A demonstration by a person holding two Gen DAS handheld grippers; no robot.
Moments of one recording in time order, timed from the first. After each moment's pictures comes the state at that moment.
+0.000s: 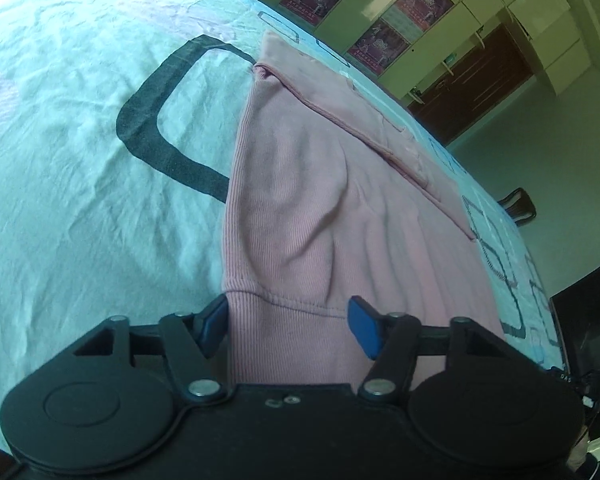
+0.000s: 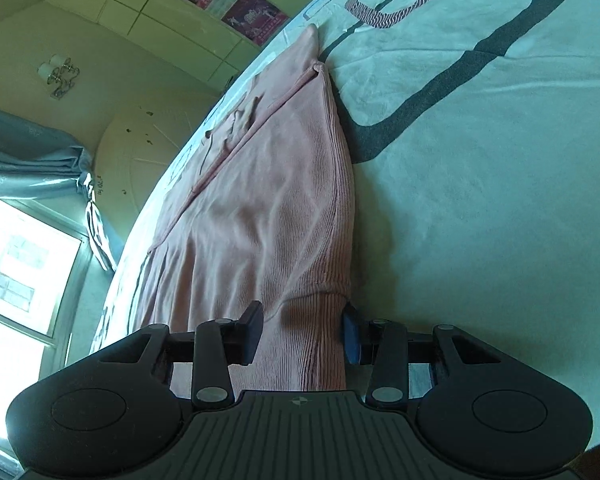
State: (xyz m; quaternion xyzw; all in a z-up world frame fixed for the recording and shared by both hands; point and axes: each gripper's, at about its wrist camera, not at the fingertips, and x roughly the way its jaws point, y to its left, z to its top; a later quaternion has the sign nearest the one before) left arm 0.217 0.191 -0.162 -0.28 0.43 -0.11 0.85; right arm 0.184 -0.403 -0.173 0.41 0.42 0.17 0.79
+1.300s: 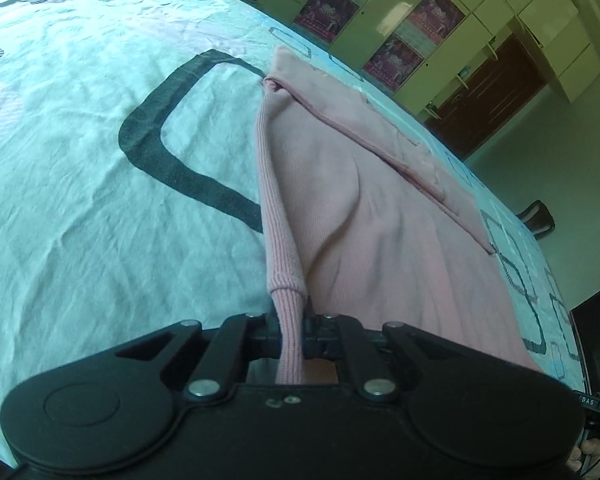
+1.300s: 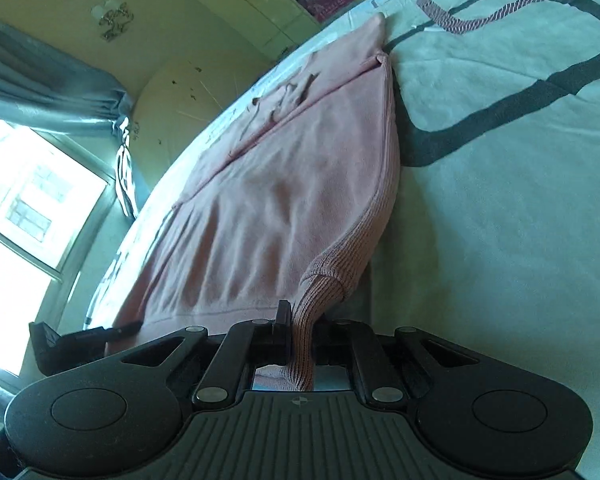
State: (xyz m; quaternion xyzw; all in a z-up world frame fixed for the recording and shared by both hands) left arm 0.214 0.180 -0.160 -0.26 0.40 -0.07 0.87; right arm 0.181 -0.399 -0.160 0.35 0.40 0.25 0.81
